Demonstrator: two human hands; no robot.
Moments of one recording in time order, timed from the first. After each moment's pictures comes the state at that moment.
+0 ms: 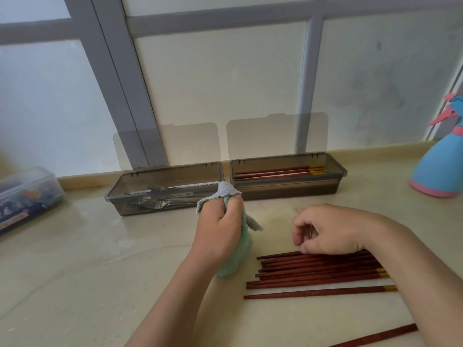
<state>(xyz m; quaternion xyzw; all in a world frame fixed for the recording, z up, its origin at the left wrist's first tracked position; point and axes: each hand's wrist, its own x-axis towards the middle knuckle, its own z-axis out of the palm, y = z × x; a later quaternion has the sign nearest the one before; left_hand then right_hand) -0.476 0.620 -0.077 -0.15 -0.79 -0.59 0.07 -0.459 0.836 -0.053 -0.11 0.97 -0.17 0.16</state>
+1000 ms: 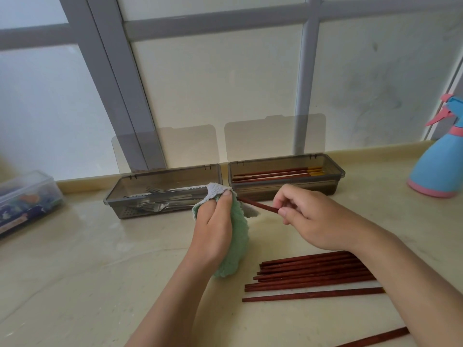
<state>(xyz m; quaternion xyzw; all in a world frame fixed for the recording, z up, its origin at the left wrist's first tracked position) -0.476 0.620 -0.076 -0.07 -0.76 -0.65 0.04 -0.450 0.815 -0.048 -0.13 0.94 -0.31 -0.02</state>
